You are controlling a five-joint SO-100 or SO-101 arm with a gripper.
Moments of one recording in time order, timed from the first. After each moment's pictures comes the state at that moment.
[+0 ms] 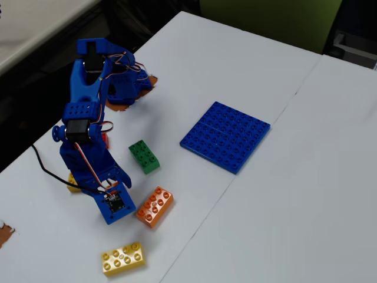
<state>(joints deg) 53.4 49.9 50.0 75.0 -122.6</state>
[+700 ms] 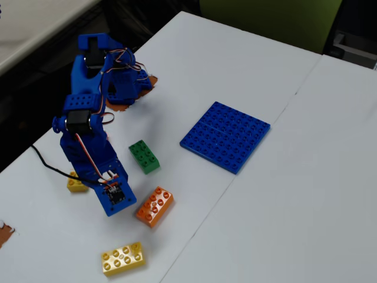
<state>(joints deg) 51.4 56.1 50.0 80.7 -119.9</state>
